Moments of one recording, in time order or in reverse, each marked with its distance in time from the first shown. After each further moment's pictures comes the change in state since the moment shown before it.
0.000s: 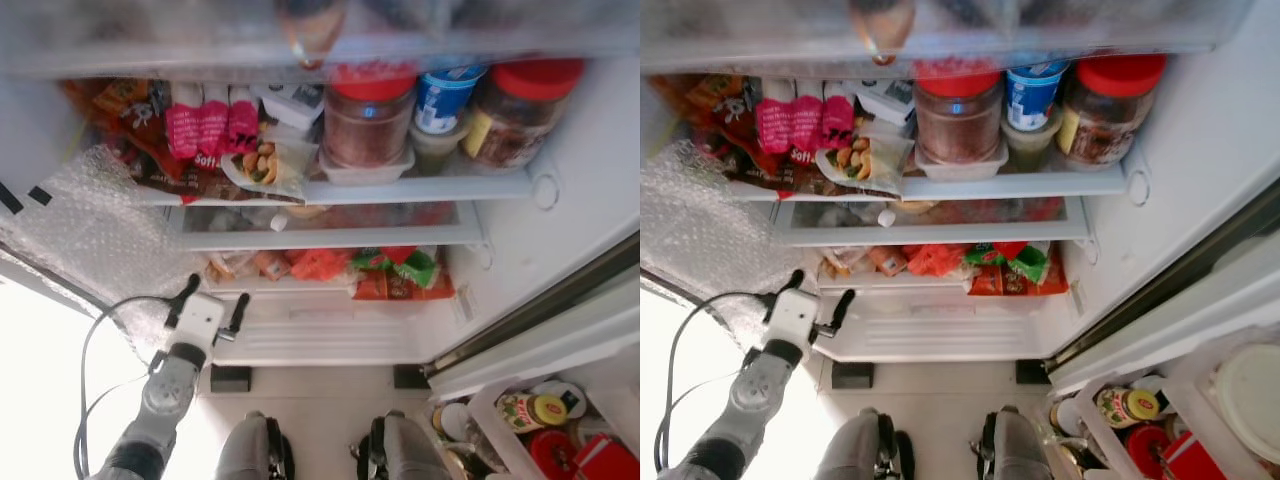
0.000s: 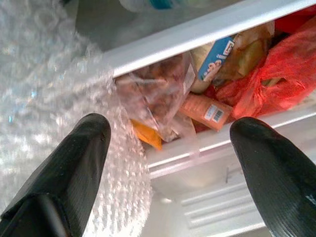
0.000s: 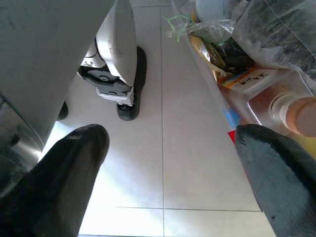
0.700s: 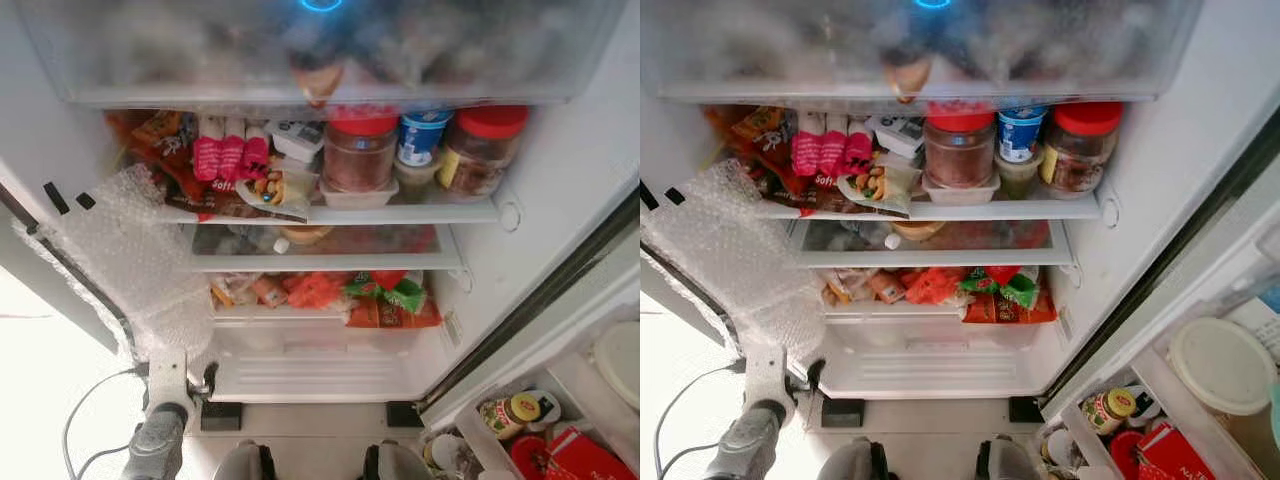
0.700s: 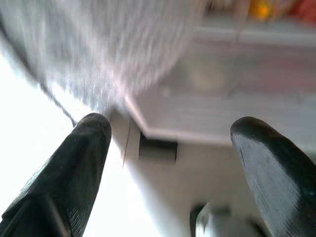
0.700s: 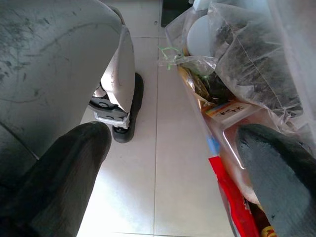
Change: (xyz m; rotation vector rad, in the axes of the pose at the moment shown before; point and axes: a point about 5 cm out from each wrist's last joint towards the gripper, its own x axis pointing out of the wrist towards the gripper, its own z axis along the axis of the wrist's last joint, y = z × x) left arm -0.047 0.006 -0.079 -0.298 0.566 0.154; right arm 0.002 -0.001 0.006 -0.029 0.013 -0.003
